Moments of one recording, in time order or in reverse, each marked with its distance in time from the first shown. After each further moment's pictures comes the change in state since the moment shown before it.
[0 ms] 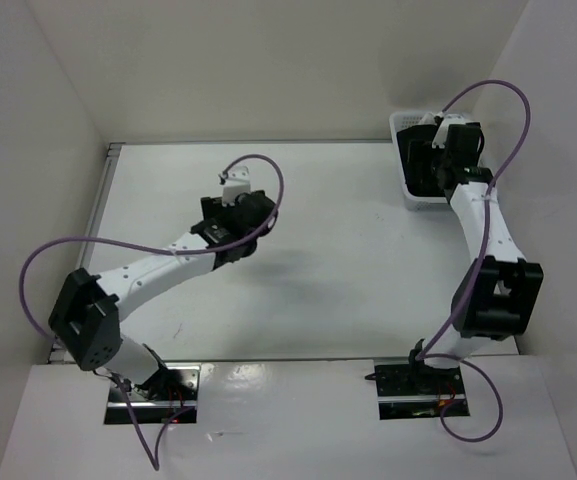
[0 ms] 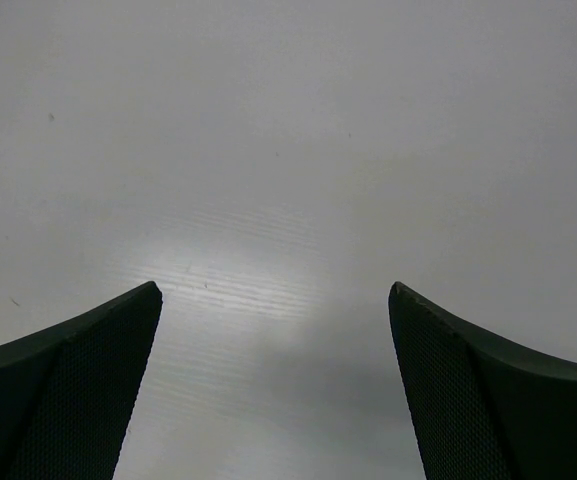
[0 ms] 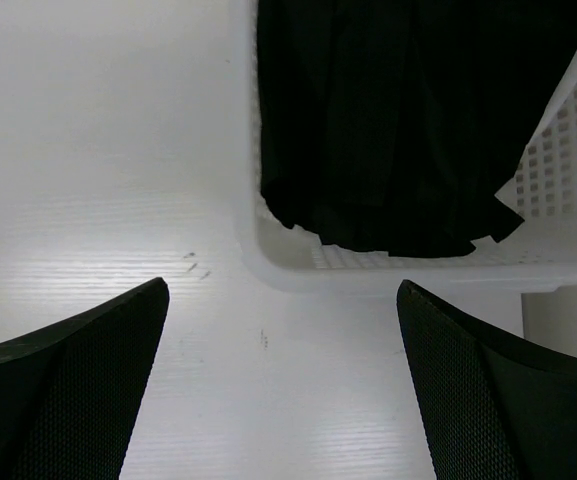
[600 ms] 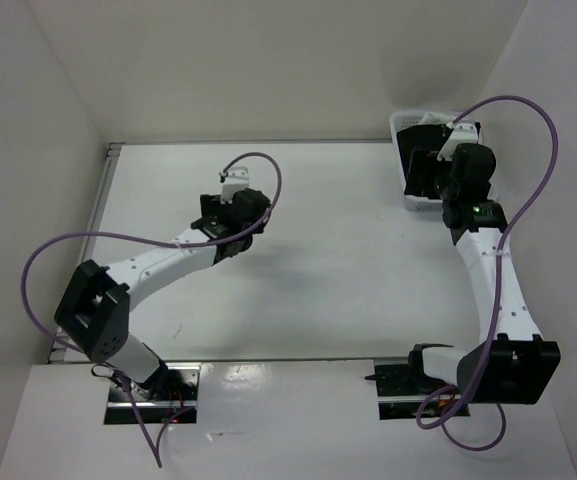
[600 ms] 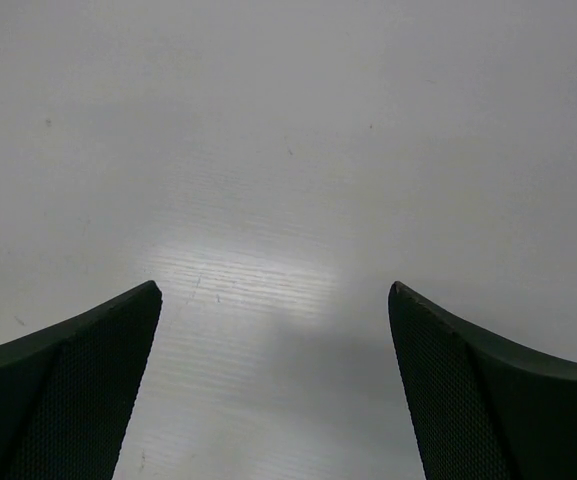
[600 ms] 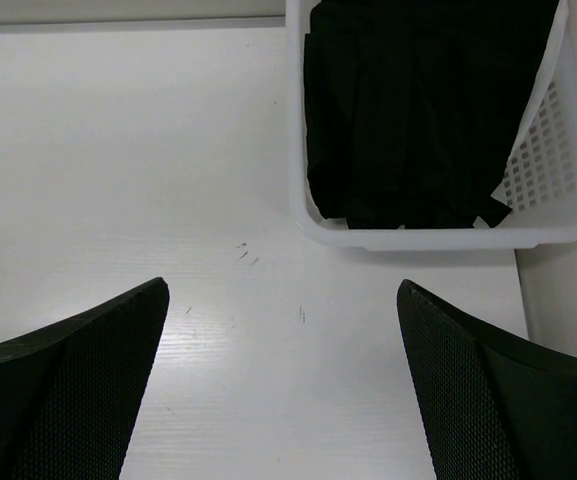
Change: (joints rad) left arm 0.132 -0.034 -0.094 0.141 0.199 0.146; right arm 0.055 -0.337 -0.184 0.024 0.021 0.058
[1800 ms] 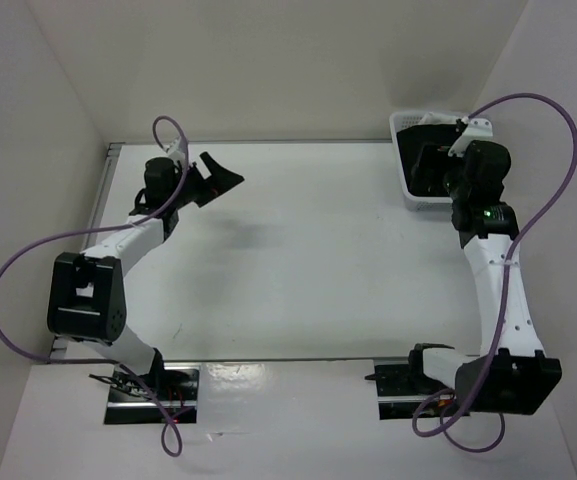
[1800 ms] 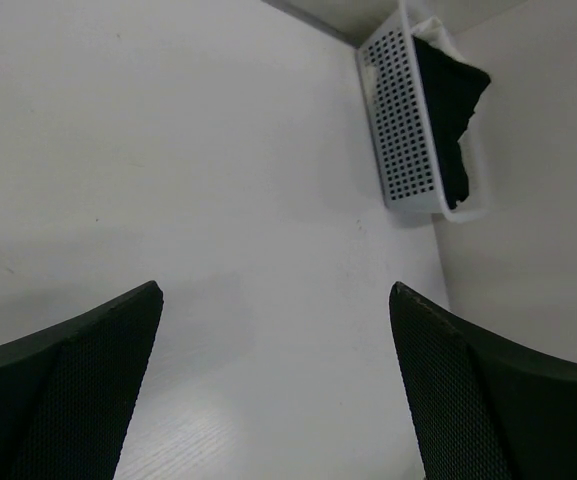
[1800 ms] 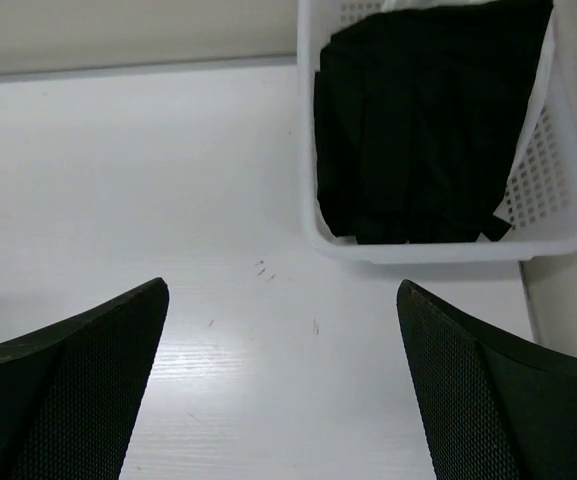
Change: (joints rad) left arm 0.537 0.091 -0.060 0.573 1.165 -0.246; right arm -0.056 -0.032 0.043 -0.027 -0.064 0.042
